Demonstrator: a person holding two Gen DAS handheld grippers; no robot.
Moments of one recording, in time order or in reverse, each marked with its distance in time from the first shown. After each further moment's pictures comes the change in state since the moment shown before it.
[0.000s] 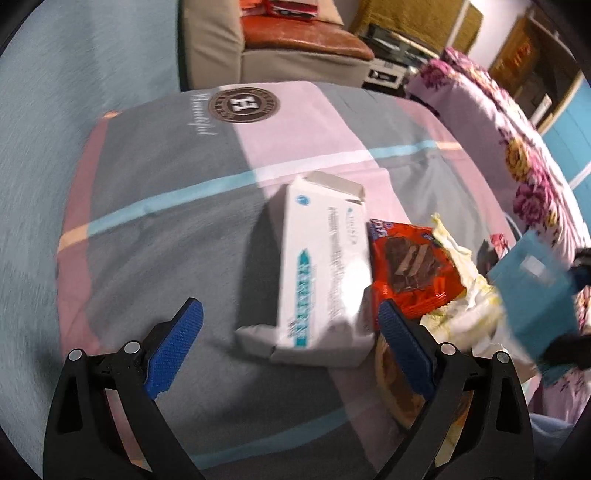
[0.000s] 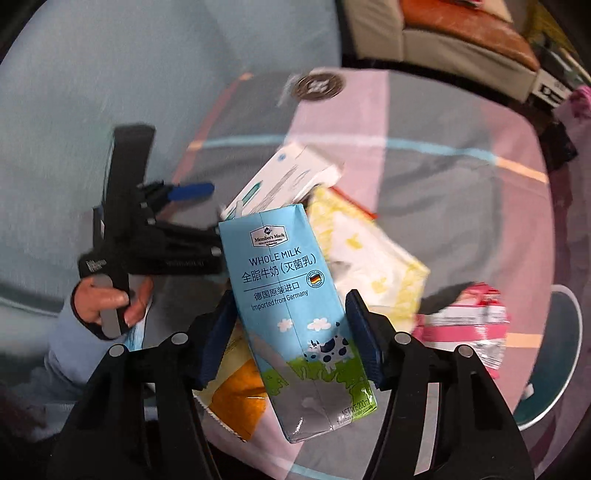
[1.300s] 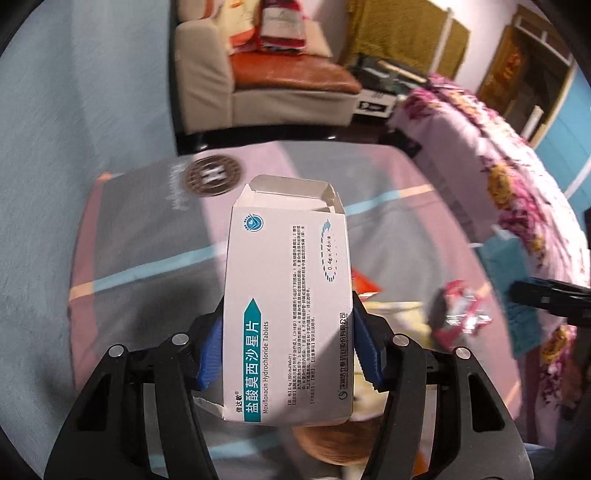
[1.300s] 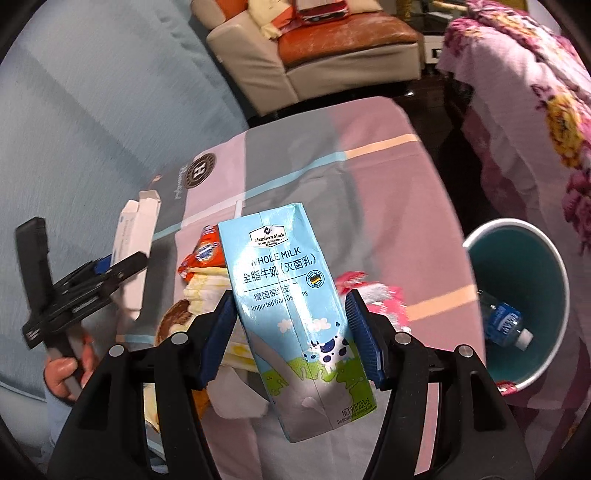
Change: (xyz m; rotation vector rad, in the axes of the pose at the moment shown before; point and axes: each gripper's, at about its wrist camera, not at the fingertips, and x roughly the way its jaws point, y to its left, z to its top) left arm -0.048 -0.059 0.038 0.016 -0.136 -0.008; right arm -0.056 -0.115 -0.054 0.361 -0.269 -0.072
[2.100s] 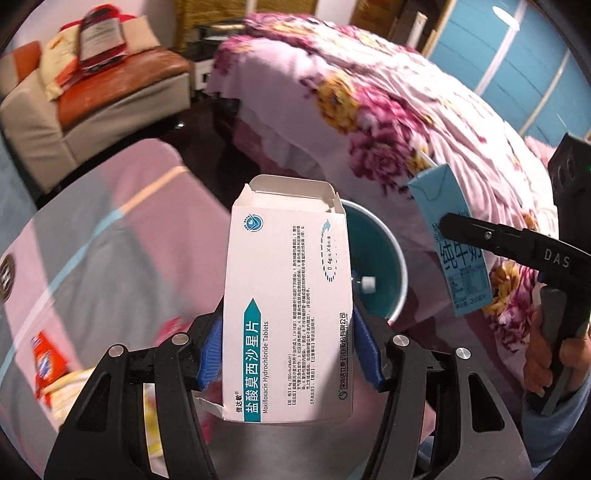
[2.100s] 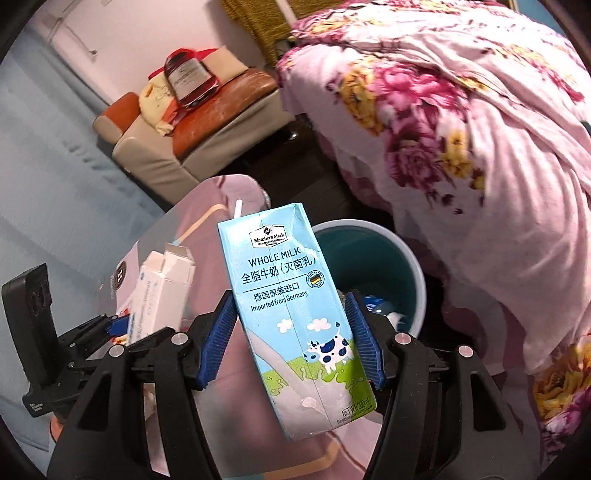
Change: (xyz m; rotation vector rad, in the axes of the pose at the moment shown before) left arm 0.066 -0.306 0.002 0.390 0.146 -0.252; right arm -0.117 -0.217 -0.049 0.360 -0.250 -0.119
